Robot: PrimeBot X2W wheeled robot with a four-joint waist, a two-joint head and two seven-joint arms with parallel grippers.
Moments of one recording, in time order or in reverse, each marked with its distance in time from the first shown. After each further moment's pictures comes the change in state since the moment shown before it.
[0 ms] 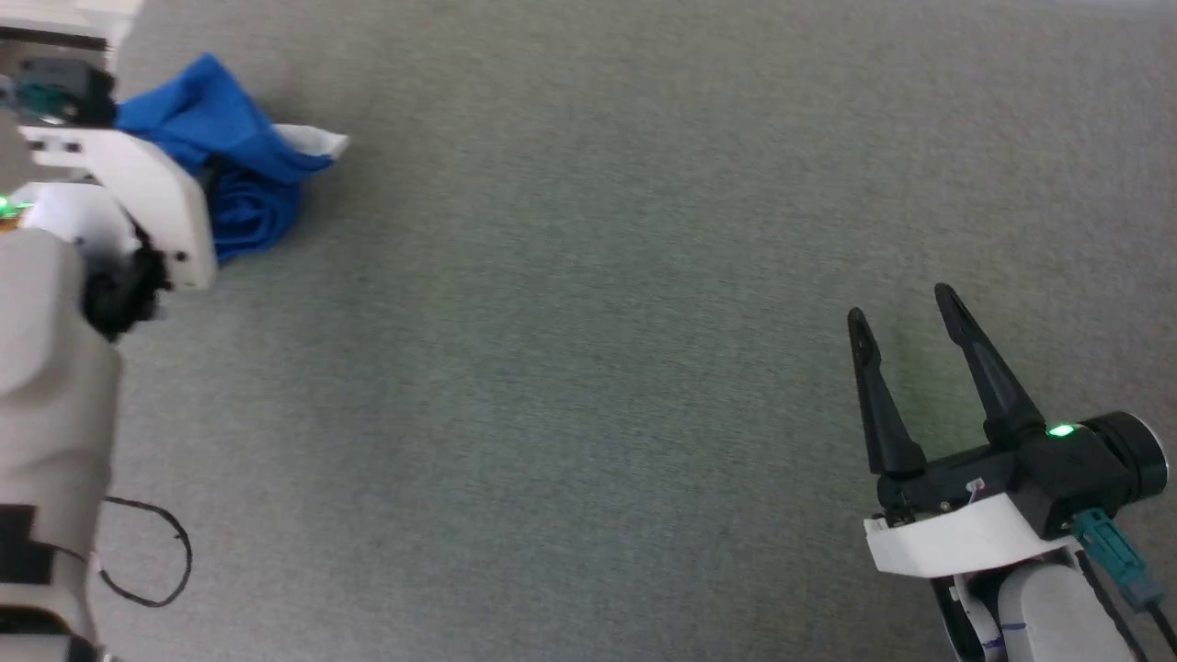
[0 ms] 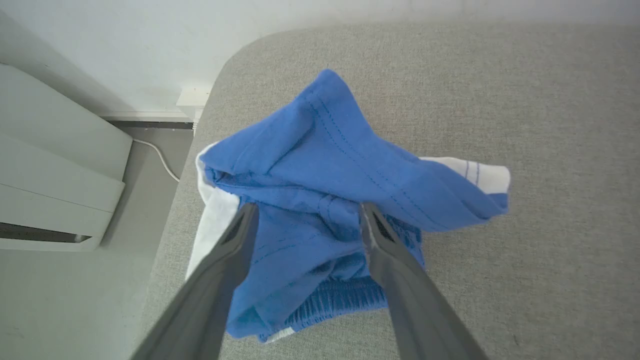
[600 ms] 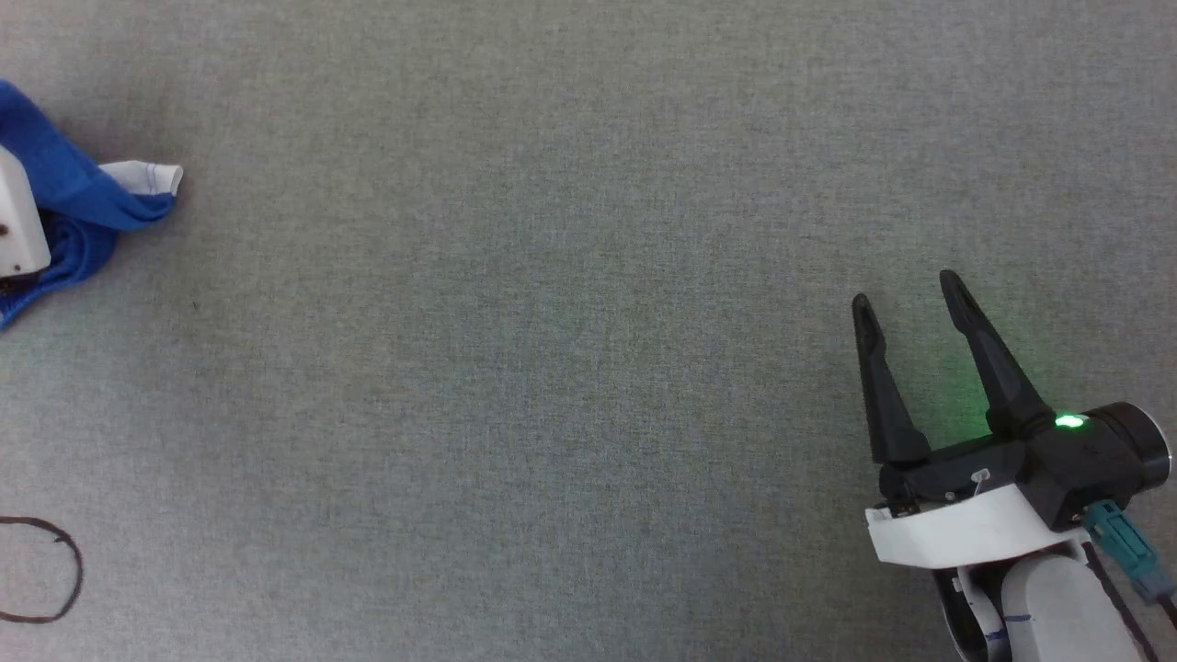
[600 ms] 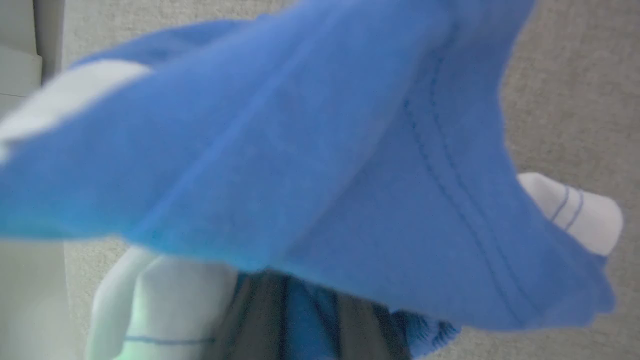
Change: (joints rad) left arm -0.109 0.213 -0.065 0.077 -0.262 0.000 0.496; right arm -0.026 0.000 0.004 -0.008 0.035 0.000 0.000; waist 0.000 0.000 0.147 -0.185
